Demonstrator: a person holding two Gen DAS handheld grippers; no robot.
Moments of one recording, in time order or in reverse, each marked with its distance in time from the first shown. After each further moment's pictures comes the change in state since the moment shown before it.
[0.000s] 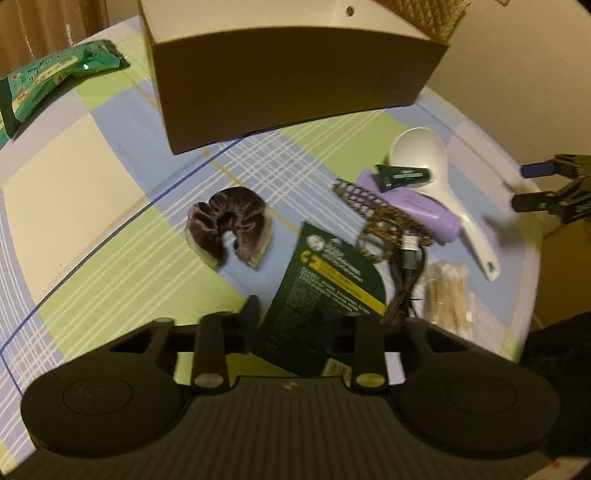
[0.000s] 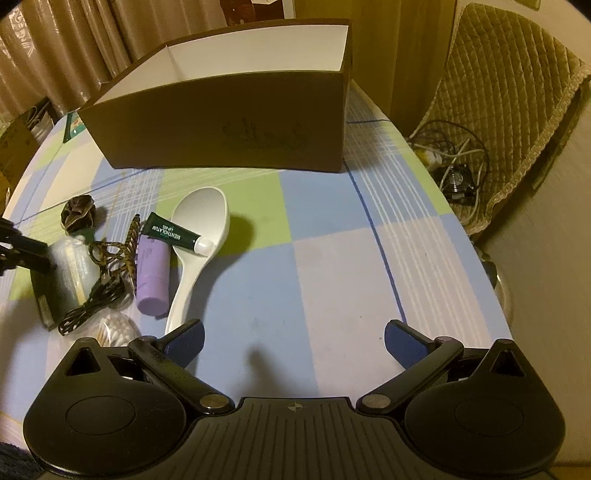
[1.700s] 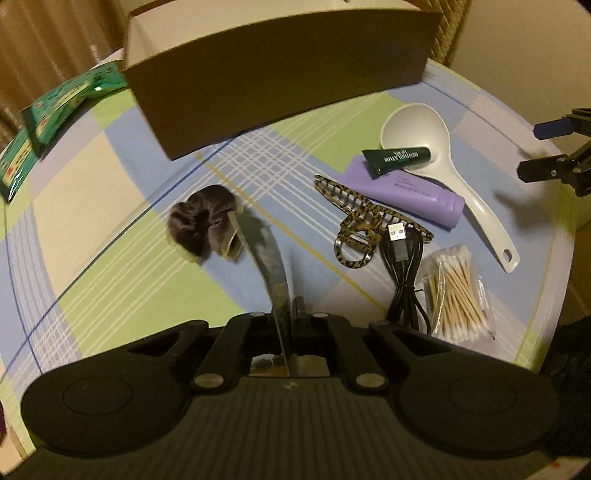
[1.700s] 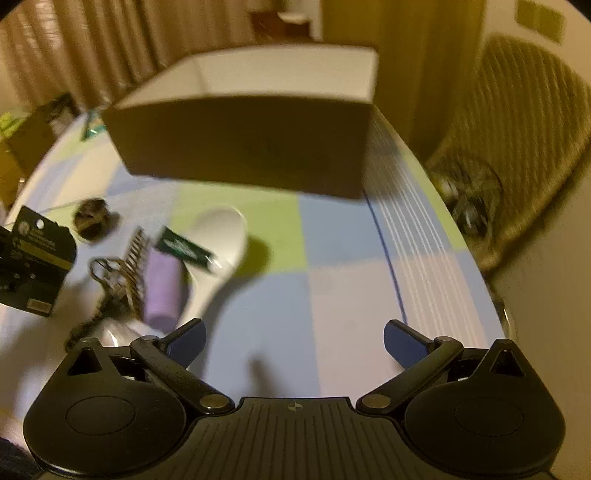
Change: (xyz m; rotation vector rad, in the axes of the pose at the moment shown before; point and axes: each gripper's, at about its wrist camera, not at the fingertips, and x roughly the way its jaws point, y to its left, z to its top) left arm 0.006 -0.059 -0.009 0.020 0.011 0.222; right arm 0.003 0.012 0.011 -0.106 -0.085 0.039
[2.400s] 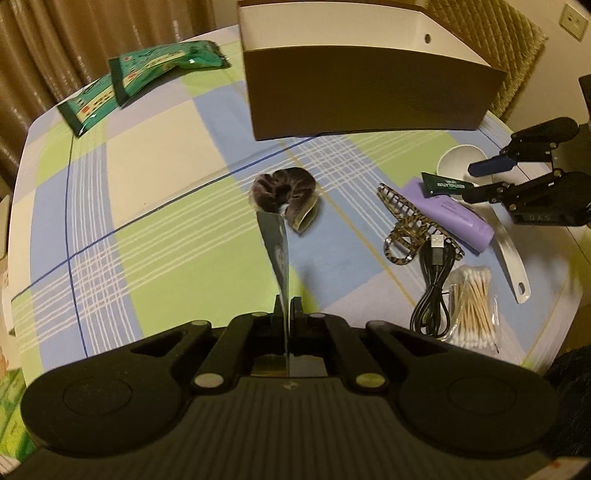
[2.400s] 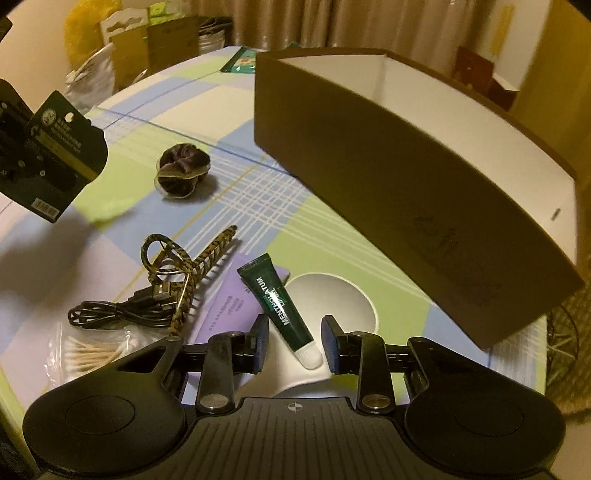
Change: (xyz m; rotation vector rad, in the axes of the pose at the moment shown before) left arm -0.035 0.027 -0.029 -0.245 -0.043 0.092; right arm 0.079 0.064 0.038 -0.561 0.013 0.203
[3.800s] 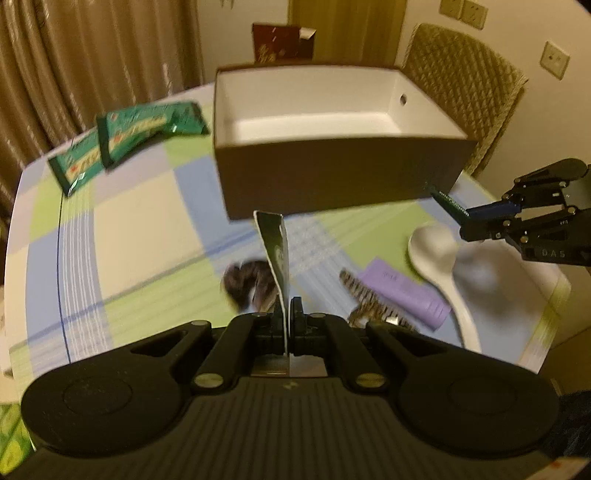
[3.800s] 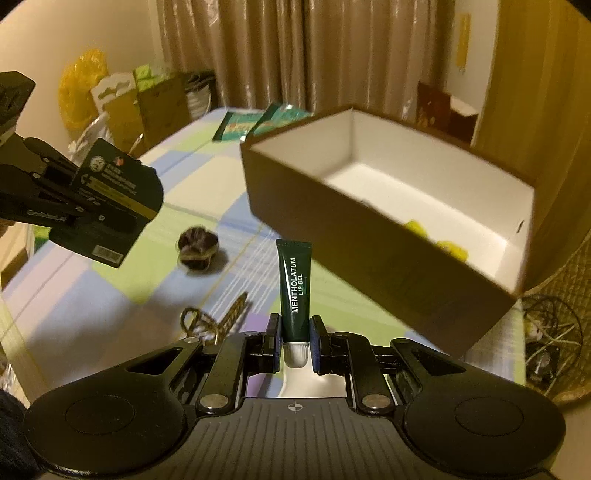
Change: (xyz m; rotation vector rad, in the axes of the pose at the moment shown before) left arm -0.033 -0.025 0.056 0.019 -0.154 -0.057; right arm -0.086 -0.022 0.023 0.151 -0.139 0.047
